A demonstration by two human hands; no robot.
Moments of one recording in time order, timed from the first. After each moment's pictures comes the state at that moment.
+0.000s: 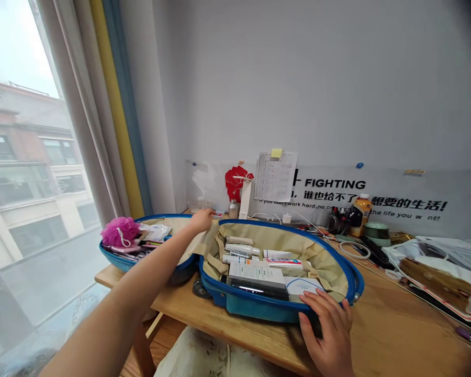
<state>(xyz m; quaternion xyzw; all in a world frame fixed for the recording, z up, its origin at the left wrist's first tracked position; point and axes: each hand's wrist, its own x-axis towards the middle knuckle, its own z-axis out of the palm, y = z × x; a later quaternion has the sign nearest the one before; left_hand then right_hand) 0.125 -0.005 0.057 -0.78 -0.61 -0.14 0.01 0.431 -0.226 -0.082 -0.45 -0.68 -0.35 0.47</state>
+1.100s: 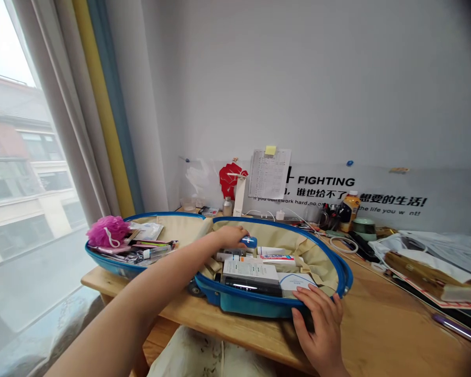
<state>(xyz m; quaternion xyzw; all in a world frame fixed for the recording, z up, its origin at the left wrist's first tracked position) 0.219 -0.037 0.043 -0.92 -0.39 0.02 0.02 0.427 -0.229 -0.075 -0.45 -0.67 -0.37 0.46</state>
